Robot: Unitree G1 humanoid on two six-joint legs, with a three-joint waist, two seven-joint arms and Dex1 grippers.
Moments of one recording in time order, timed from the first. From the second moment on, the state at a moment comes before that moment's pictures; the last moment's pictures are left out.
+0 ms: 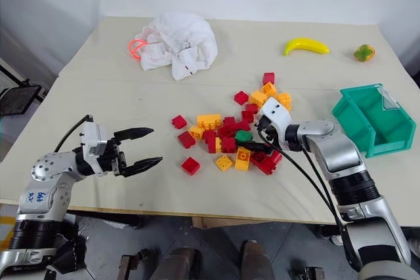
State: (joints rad) left arm -0.24 0.63 0.16 0.04 -0.47 0.08 -1.09; right arm -0.68 -0.67 0.21 0.10 0.25 0.68 0.94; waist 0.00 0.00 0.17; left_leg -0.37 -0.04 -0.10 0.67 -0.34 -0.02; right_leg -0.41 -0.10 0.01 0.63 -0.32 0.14
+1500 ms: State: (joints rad) left arm -0.44 0.44 0.00 0.06 -0.41 0.03 -1.01; right arm -0.43 -0.81 -0.48 0.44 0.23 0.24 0.53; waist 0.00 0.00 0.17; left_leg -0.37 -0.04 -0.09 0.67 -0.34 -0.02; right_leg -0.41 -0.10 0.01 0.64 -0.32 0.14
